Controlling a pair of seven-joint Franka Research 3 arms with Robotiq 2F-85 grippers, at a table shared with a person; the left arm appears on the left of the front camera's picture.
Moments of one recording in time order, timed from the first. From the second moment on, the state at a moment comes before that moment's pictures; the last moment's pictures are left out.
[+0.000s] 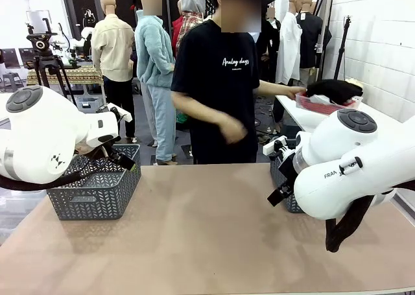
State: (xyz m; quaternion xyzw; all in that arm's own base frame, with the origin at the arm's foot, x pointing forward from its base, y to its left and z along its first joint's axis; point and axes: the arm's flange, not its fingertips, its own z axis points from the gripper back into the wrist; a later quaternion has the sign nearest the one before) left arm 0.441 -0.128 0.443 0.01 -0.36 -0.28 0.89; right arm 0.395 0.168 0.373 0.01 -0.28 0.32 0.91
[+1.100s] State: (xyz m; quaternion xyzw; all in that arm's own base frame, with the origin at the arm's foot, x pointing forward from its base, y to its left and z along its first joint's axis) left arm 0.426 -0.109 0.465 0.01 -0.33 -0.29 0.90; right arm 0.394 0.097 0.470 0.01 -0.36 0.24 0.90
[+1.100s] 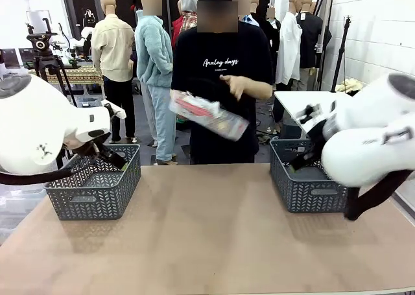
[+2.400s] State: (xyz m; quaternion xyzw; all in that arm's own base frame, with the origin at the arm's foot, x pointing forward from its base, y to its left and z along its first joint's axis) left arm 0.397 -0.015 0.516 0.03 -0.29 -0.29 0.91; right arm 0.332 -0.025 0.583 0.10 -0.44 0.17 0.88
